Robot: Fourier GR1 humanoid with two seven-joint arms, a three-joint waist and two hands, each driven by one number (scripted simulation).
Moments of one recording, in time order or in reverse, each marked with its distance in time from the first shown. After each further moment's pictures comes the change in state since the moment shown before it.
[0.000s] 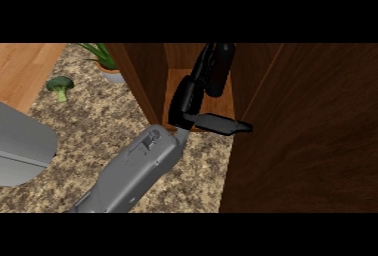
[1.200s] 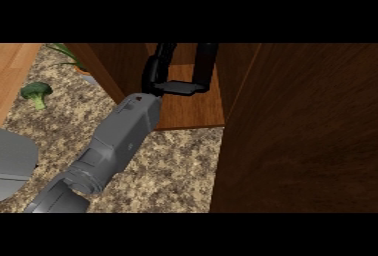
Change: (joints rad) left arm -0.336 0.021 0.265 0.852 0.083 -0.258 -0.335; right arm 0.002 0.044 -0.044 0.021 -0.061 0.072 -0.065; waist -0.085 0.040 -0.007
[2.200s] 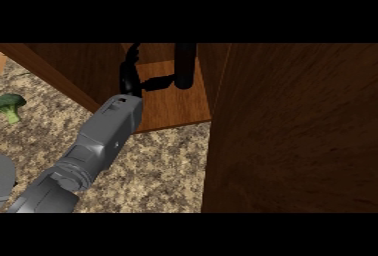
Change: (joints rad) left arm -0.016 0.061 -0.066 0.160 -0.055 0.536 0.189; right arm -0.001 0.022 0.021 0.006 -0.017 0.046 -0.045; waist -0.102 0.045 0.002
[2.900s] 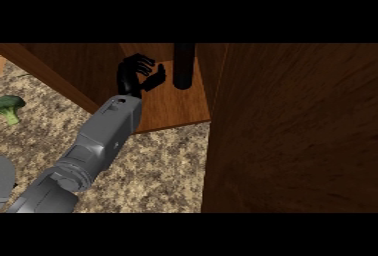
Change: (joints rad) left arm 0.001 0.001 -0.011 0.009 -0.009 0.060 -0.019; right arm 0.016 0.001 -0.002 -0.001 0.001 0.002 -0.006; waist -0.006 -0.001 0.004
